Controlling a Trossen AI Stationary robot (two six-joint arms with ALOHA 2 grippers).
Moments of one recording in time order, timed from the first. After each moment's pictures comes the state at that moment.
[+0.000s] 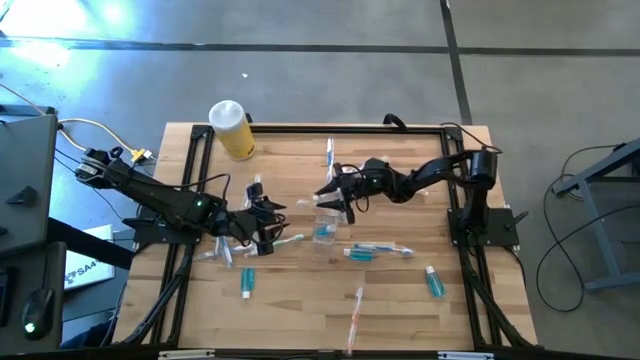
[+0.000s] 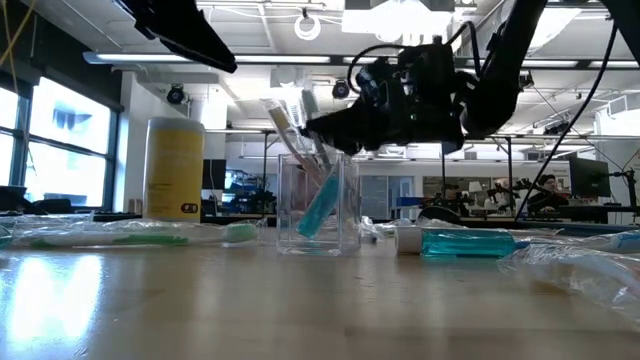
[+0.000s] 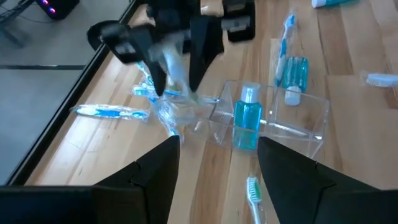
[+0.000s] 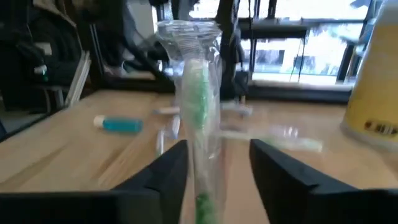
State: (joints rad) left arm -0.35 1.14 0.86 -0.35 -0.61 -0.19; right arm -0.27 1.89 0.73 1.09 -0.49 -0.03
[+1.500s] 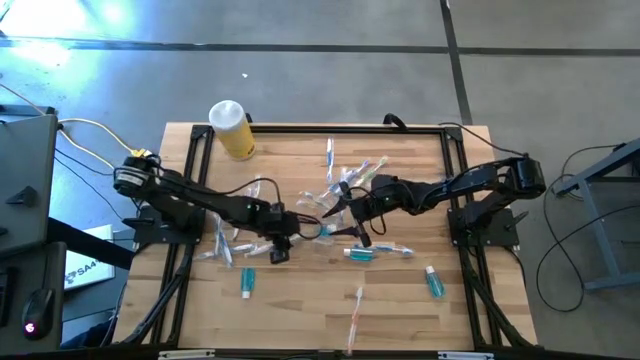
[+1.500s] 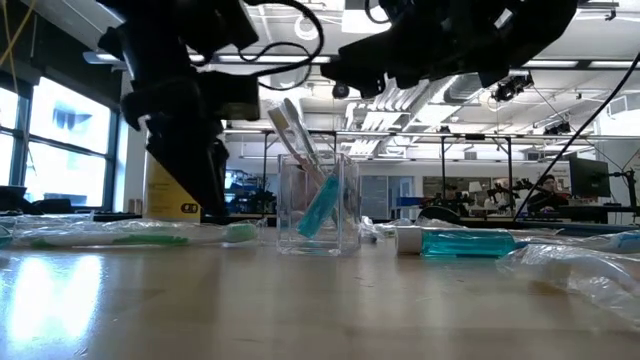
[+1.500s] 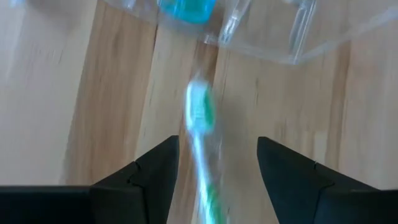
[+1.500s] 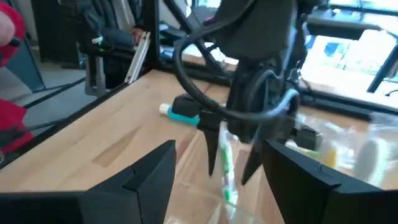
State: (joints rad) left arm -0.16 1.57 0.86 -0.31 -0.06 -0.32; right arm -0.03 1.55 0.73 0.60 -0.37 -0.16
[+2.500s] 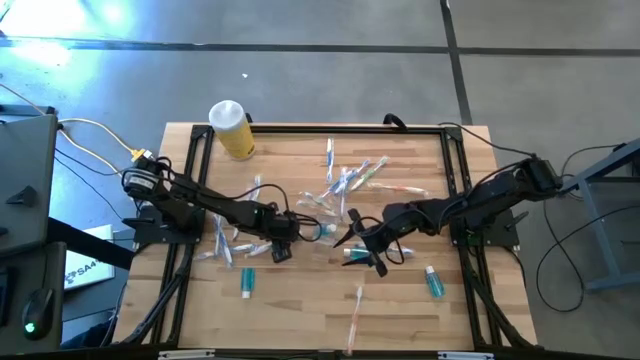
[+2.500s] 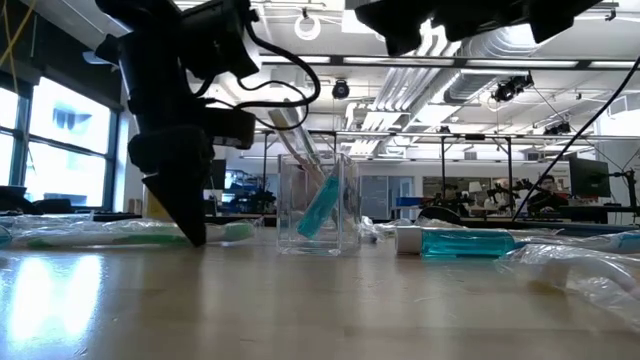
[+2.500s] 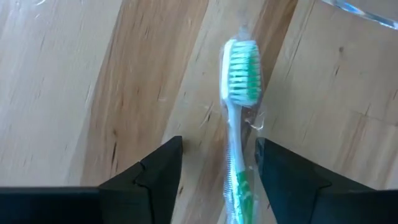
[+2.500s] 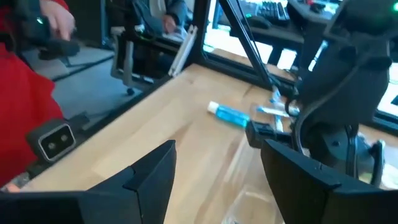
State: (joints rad) left arm -0.16 1.72 0.86 -0.42 -0.15 -0.49; right arm 0.23 1.43 0.73 0.43 -0.18 -0.19
